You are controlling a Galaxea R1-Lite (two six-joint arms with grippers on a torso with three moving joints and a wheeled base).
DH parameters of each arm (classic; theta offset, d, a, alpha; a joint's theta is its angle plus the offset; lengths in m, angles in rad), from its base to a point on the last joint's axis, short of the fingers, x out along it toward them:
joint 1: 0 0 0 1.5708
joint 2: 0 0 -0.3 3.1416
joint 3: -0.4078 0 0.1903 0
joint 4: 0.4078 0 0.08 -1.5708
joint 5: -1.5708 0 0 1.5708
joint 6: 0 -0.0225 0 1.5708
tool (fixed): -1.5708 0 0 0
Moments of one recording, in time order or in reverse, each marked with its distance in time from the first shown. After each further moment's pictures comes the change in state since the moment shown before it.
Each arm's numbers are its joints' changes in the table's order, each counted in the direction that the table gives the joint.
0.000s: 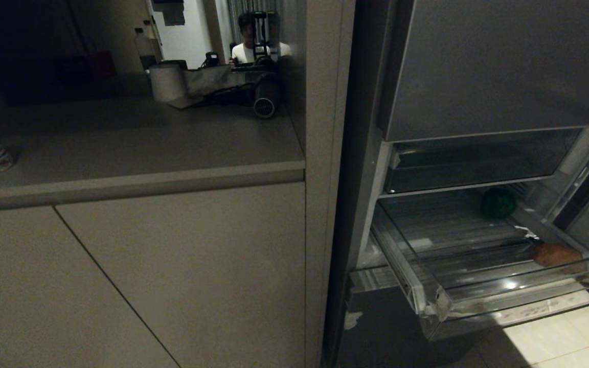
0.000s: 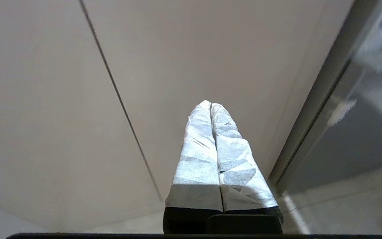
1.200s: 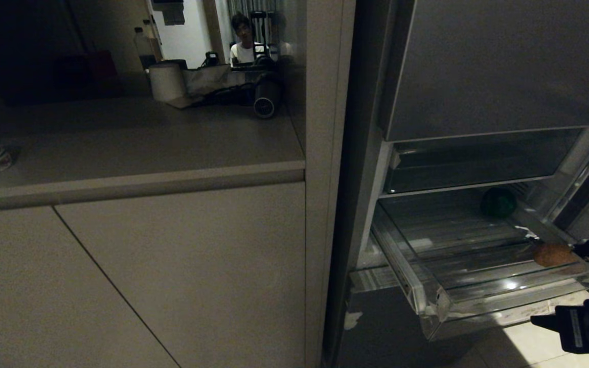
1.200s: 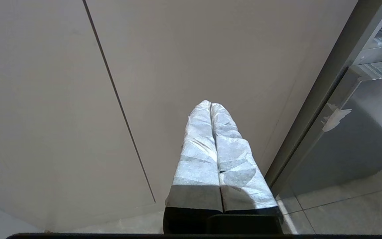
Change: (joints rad) left arm 0.000 0.009 0.001 0.003 -0.008 0.038; right arm -0.008 -1.065 -0.502 0.090 -0.164 -0.013
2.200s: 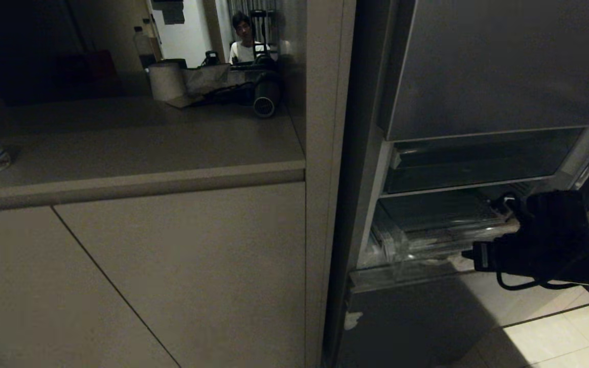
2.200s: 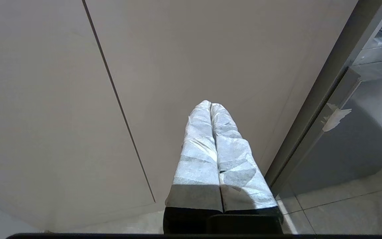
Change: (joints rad) left arm 0.000 0.000 0.000 0.000 0.000 0.000; right arm 0.002 -0.561 -0.238 -0.490 -0.059 0.016
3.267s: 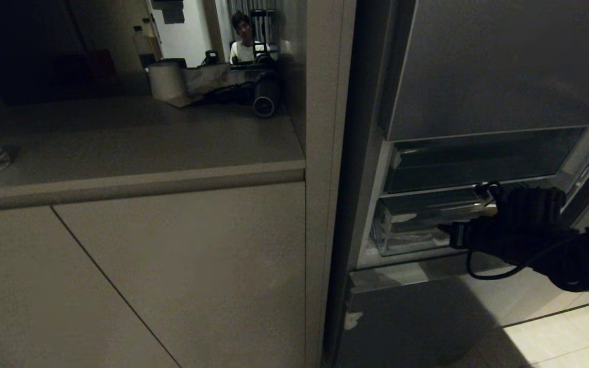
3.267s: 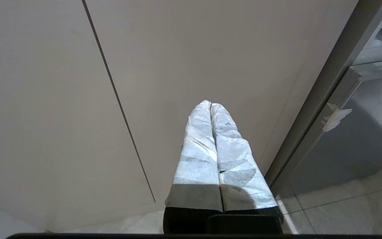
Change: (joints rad) left arm 0.000 -0.001 0.000 0.000 0.000 0.000; right arm 0.017 -0.178 -0.043 -0.393 -0.087 -0.016
